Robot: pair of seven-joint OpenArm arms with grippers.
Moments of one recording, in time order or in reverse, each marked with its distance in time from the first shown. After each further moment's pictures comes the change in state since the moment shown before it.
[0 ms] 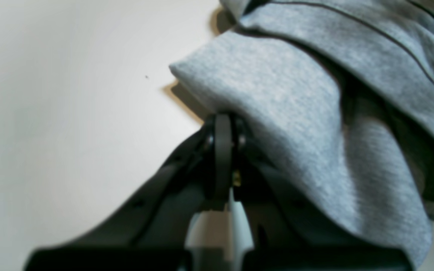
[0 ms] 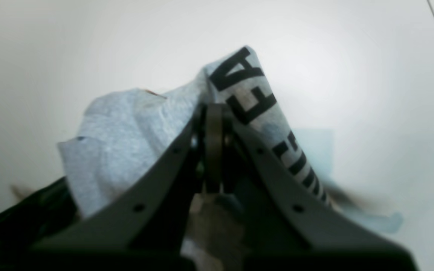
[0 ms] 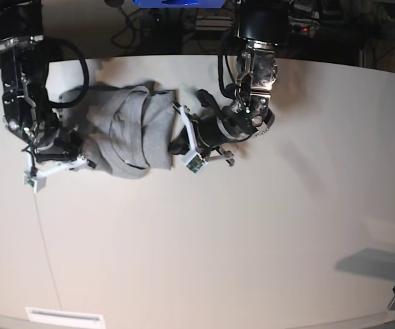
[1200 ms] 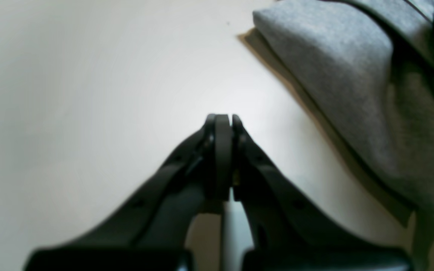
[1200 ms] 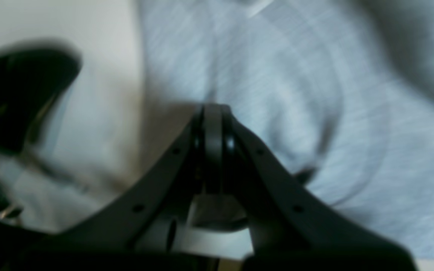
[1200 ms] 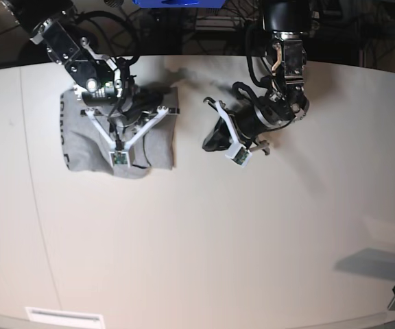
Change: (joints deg) left arm 4.5 -5.7 -9.9 1.0 -5.0 -2.0 -5.5; right arm 0.2 -3.6 -29.6 9.8 -20.0 -4.5 -7.1
